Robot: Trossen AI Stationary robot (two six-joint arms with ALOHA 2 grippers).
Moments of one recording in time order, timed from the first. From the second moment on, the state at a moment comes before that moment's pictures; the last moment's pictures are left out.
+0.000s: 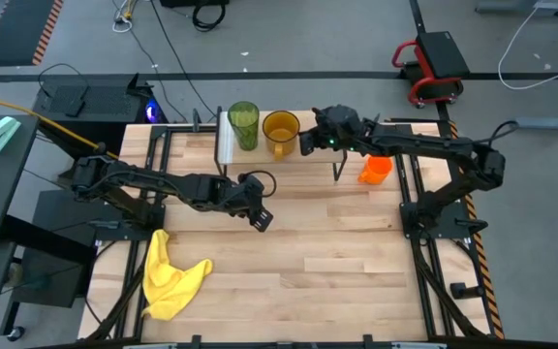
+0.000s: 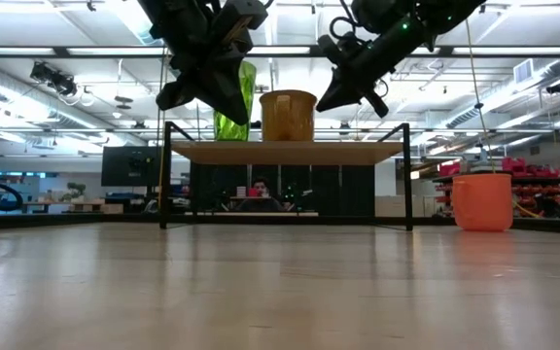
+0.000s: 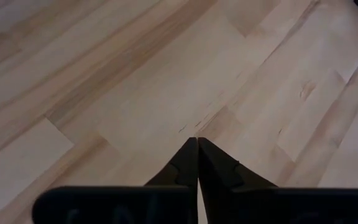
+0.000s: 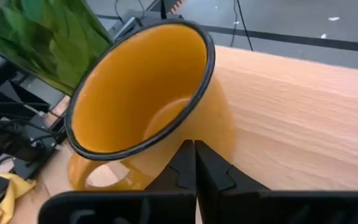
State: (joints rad) left arm -0.07 1.54 1.13 -0.53 -0.22 -0.85; right arm -0.42 1.43 1.08 -0.17 0.11 0.59
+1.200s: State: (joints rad) left arm -0.09 1.54 1.13 -0.53 -0.22 -0.73; right arm -0.13 1.00 1.39 -0.84 0.11 0.78
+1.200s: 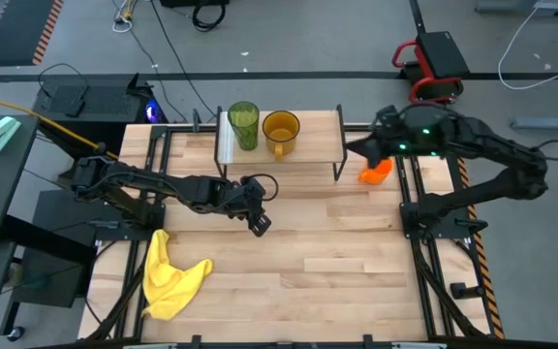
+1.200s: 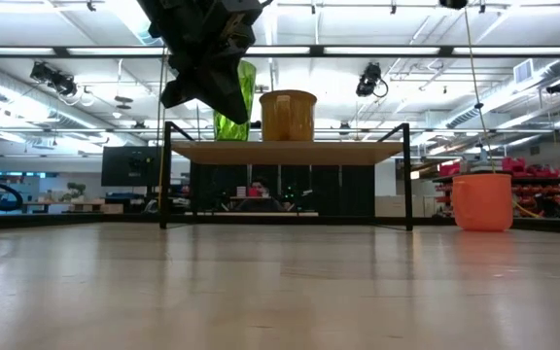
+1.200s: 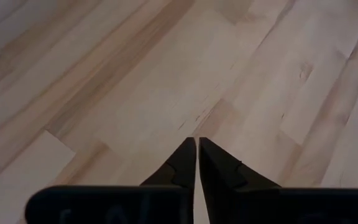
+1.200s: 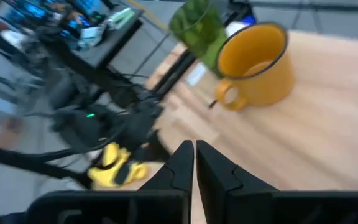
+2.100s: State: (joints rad) left arm -0.09 1.54 1.13 -0.40 -0.18 -0.76; right arm -0.07 0.86 1.40 -0.65 0.09 0.76
